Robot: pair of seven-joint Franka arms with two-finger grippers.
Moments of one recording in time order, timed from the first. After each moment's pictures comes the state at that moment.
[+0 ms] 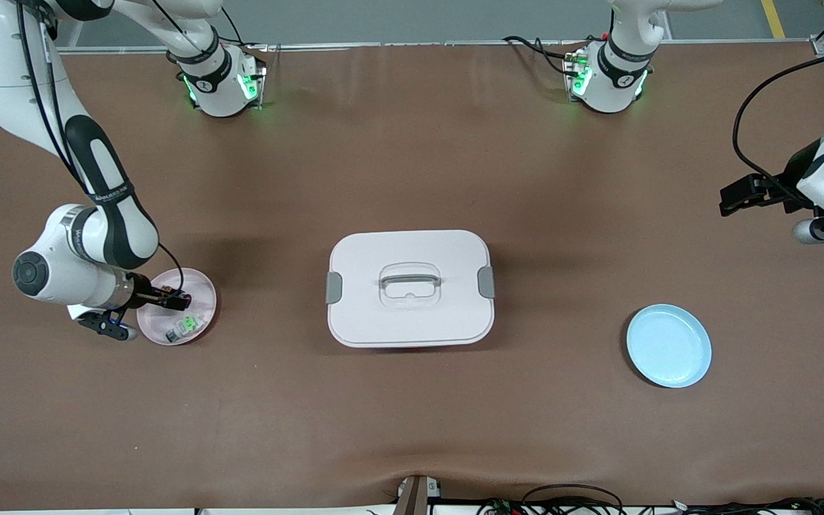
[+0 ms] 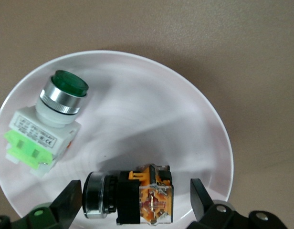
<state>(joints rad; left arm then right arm) -0.05 0.10 -0.01 -1.52 0.03 1.52 -0.08 -0.11 0.58 0.00 -1.91 0.14 2.33 0.14</state>
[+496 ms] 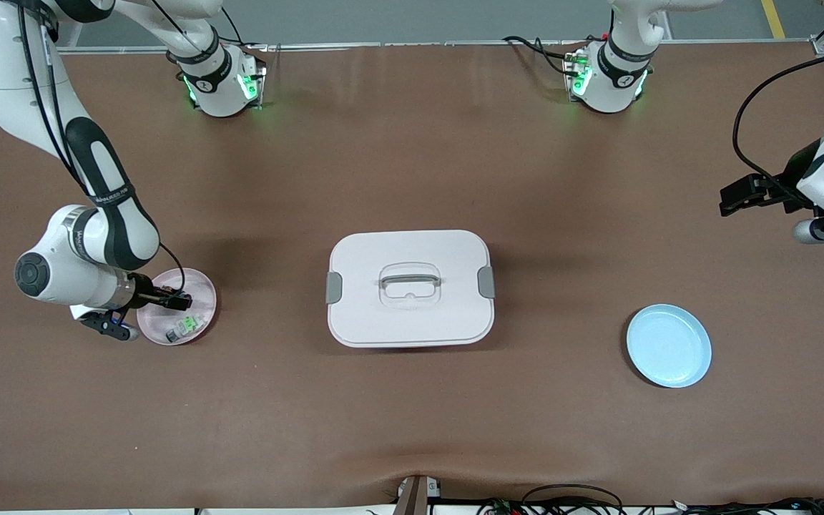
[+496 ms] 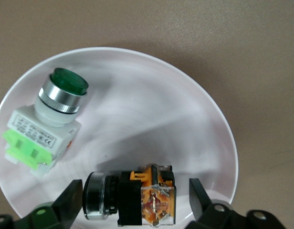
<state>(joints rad) -0.05 0.10 -0.01 -1.52 0.03 1.52 -0.08 -0.11 0.58 0.00 -1.91 0.15 2.33 0.13</state>
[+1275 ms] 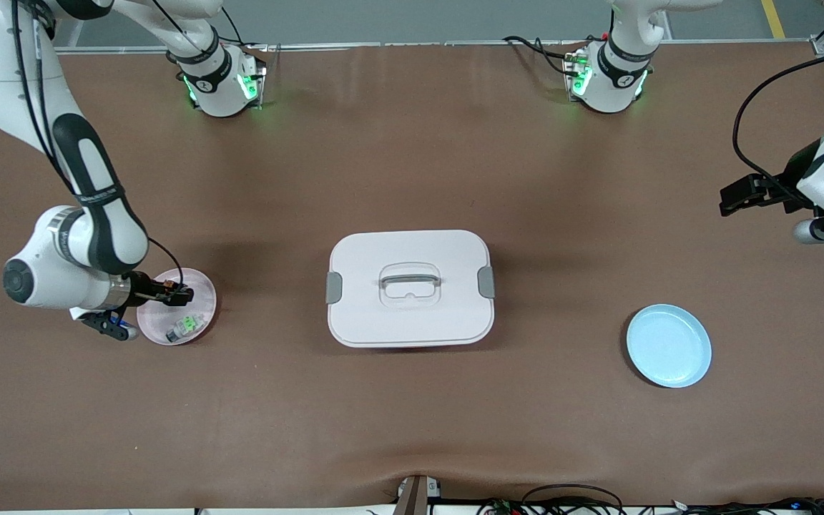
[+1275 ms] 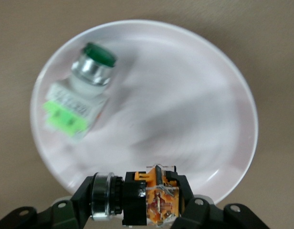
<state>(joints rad) -0.05 0.10 -0.01 -1.52 0.03 1.52 -0.08 -0.11 0.56 0.00 -1.83 0.27 2.10 0.11</state>
